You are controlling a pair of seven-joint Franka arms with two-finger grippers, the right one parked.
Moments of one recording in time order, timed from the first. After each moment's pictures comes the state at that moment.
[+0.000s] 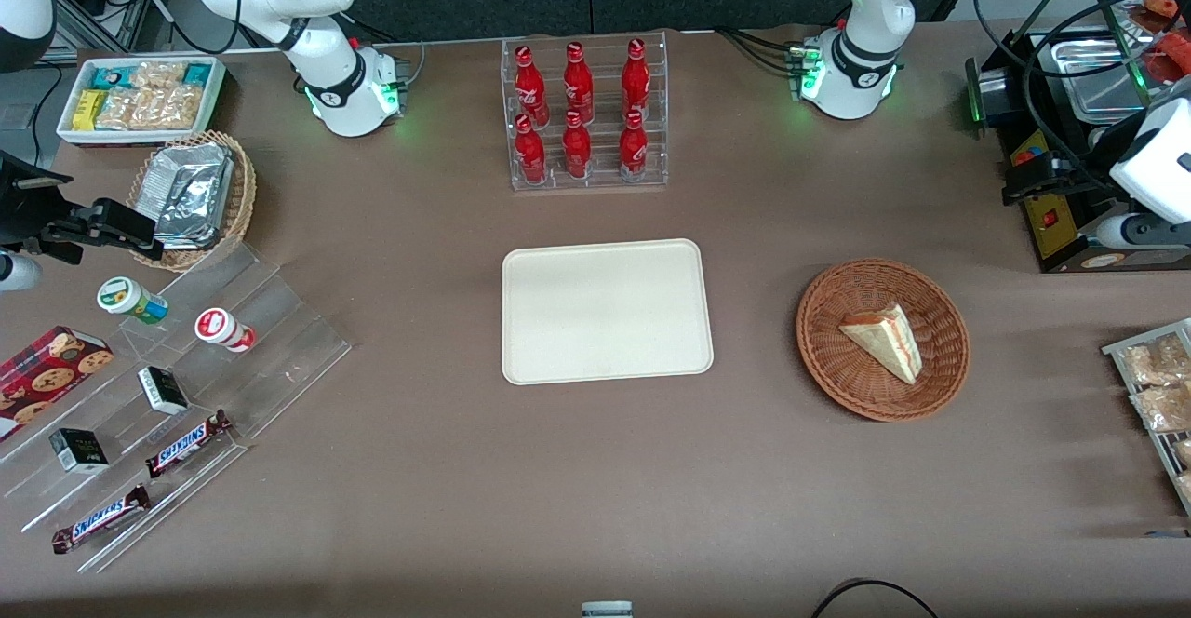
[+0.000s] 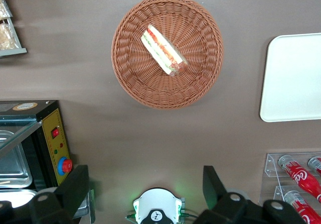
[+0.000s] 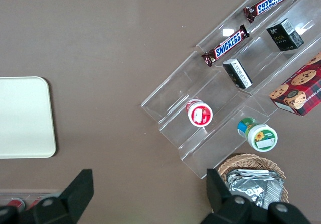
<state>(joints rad) 0.03 0.07 -0.06 -1.45 0.01 1.32 -0.02</state>
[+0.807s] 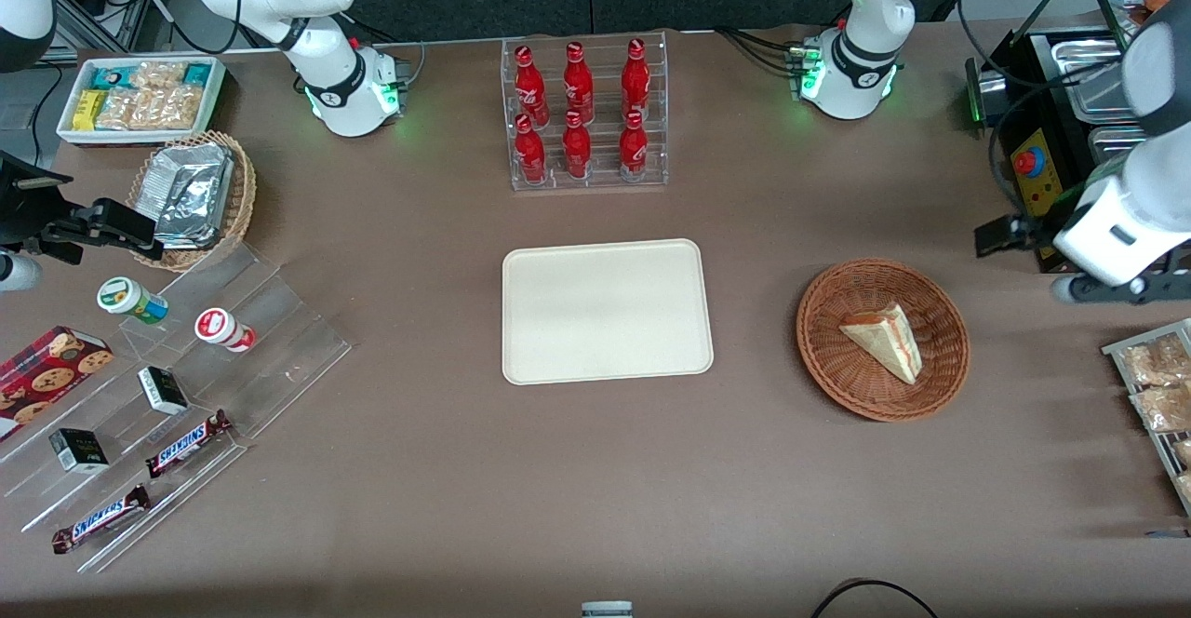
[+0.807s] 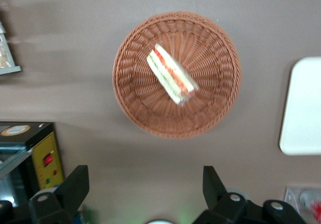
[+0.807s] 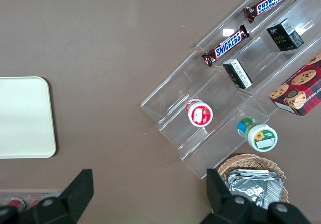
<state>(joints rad) 0.03 0.11 -0.07 -1.68 0.04 1.62 -0.07</state>
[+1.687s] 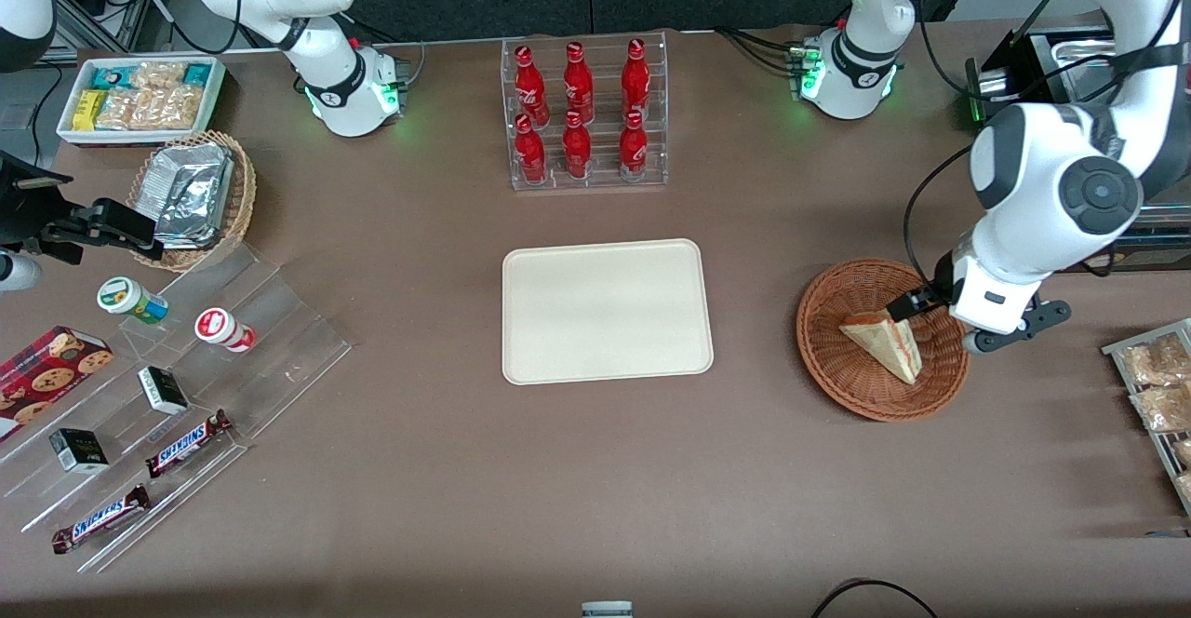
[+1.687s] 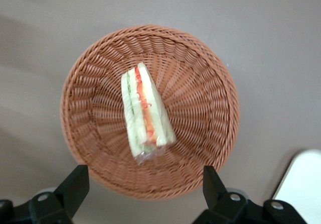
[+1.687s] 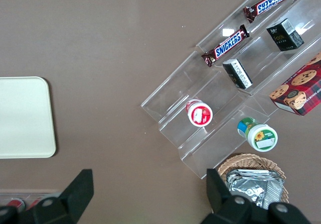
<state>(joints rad) 0.03 0.13 -0.14 -2.05 0.04 2.15 -0.57</state>
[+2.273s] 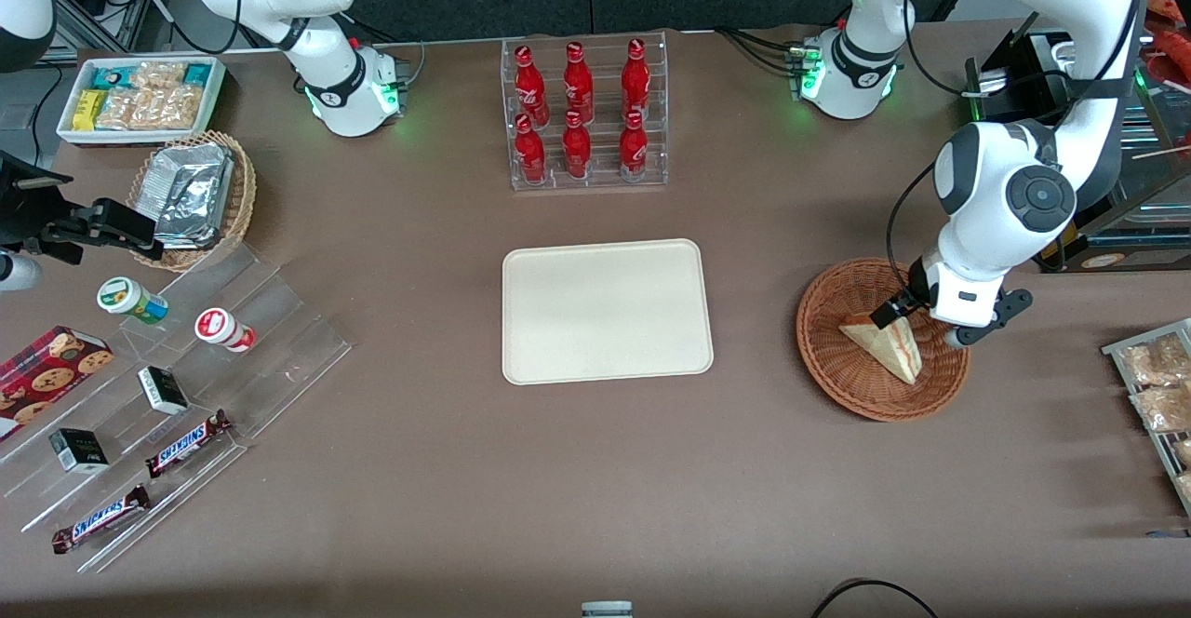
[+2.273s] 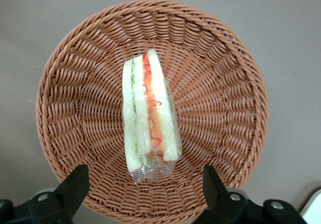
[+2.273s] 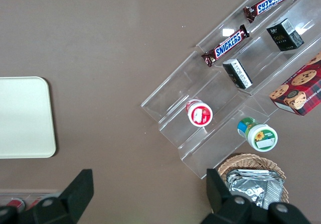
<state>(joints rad) 0.04 0.14 -0.13 -2.22 0.04 2.36 -0.66</state>
